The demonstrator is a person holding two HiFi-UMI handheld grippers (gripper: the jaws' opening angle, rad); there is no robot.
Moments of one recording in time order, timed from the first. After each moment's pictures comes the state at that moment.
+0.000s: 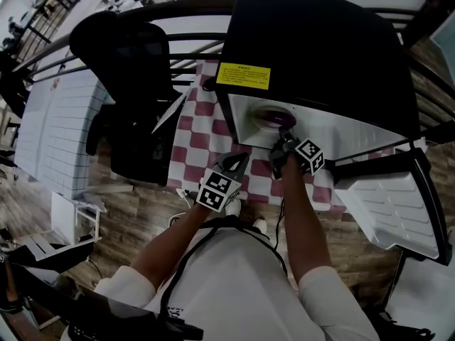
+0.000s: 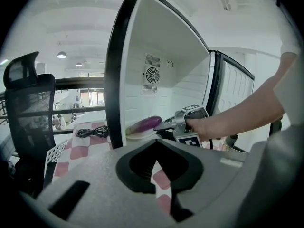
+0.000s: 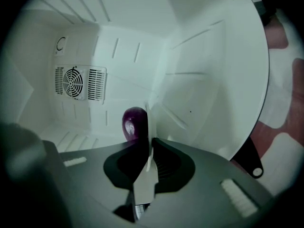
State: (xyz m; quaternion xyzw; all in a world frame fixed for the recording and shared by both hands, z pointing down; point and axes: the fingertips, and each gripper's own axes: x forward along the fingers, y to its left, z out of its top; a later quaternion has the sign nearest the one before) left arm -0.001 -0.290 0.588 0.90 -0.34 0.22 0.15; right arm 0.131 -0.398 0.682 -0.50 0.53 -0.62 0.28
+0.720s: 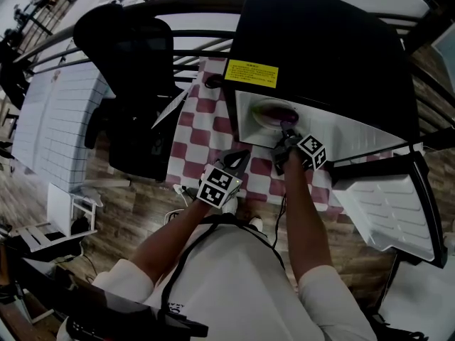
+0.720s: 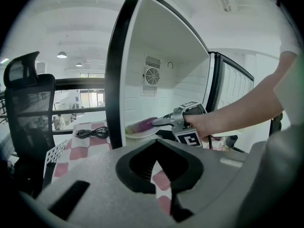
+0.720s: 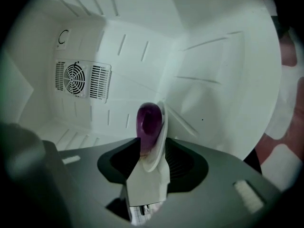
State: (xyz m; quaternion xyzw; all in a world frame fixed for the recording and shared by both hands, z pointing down) left arm 0.000 -0.291 0.578 0.90 -0.34 0.21 0.16; right arm 0.133 -0.408 0.670 -0.51 0.54 -0.62 0.25
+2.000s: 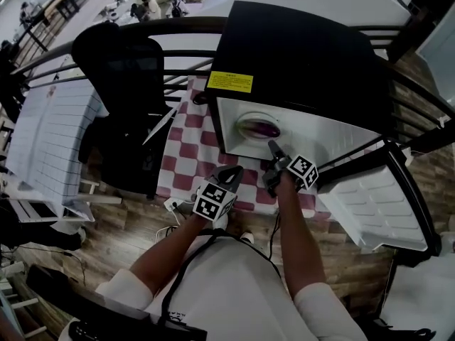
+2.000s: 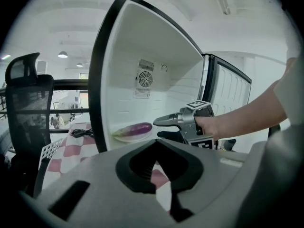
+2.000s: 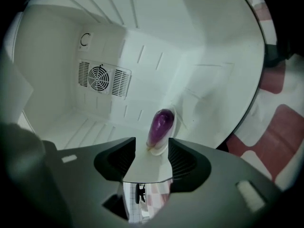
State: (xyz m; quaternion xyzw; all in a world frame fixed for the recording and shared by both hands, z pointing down) left arm 0.026 -0.260 0.569 0.90 -0.34 0.20 0.16; right arm 0.144 -0.356 0.638 -0.49 0.60 -0.59 0.23
